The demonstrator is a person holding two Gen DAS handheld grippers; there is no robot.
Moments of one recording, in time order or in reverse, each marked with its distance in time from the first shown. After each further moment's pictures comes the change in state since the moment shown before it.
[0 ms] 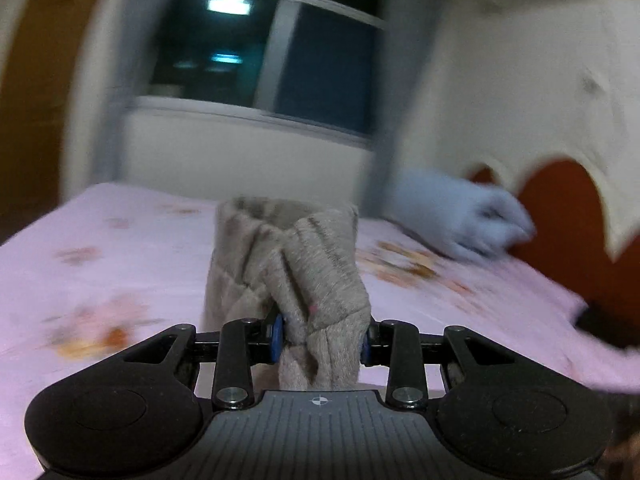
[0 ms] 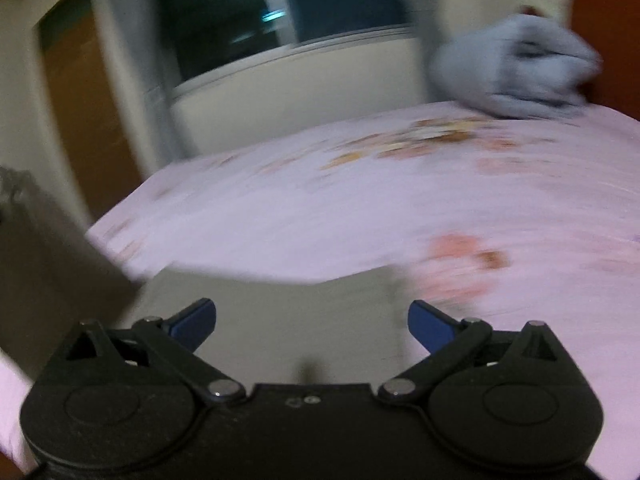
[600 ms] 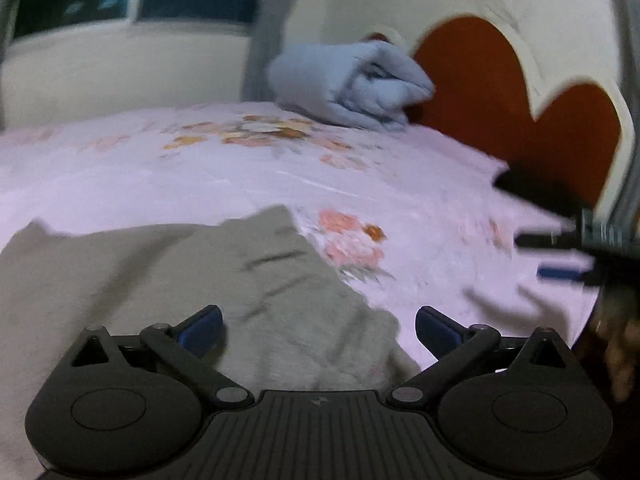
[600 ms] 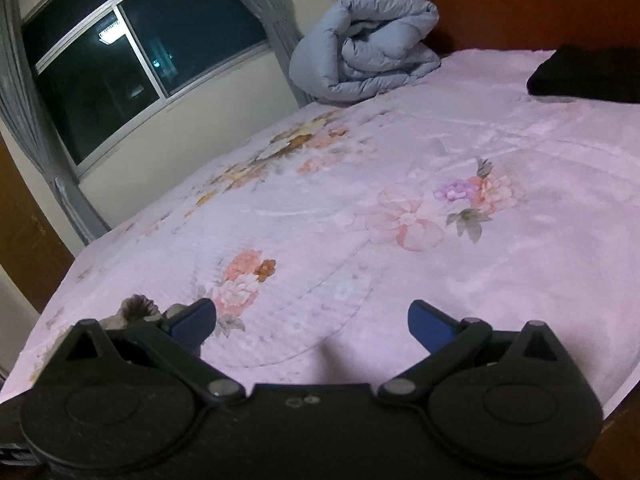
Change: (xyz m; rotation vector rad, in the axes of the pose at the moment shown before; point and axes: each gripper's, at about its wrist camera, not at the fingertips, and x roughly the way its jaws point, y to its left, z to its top) left arm 0.072 -0.162 -0.110 0.085 0.293 -0.199; right arm -0.043 -0.144 -0.019 0.262 -0.003 -0.088
